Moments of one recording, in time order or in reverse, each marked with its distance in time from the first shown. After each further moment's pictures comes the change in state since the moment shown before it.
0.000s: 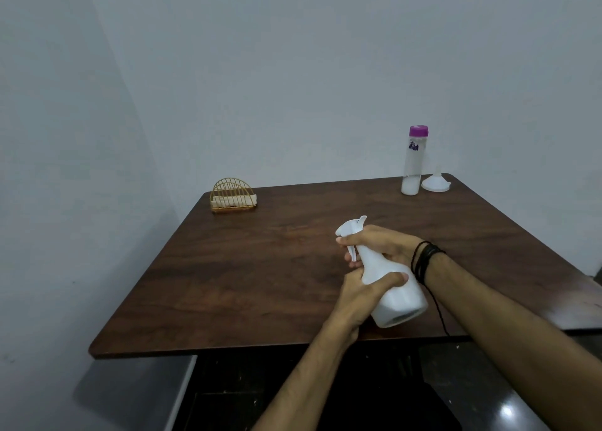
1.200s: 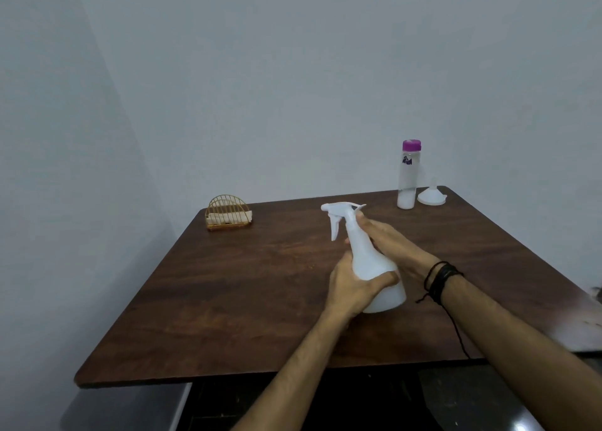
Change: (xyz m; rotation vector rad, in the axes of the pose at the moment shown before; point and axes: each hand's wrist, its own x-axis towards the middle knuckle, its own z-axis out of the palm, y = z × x) left_hand 0.043 0.027 0.000 0.422 0.183 0.211; right_hand -0.010 0.003 -0.036 0.048 0.181 -0.352
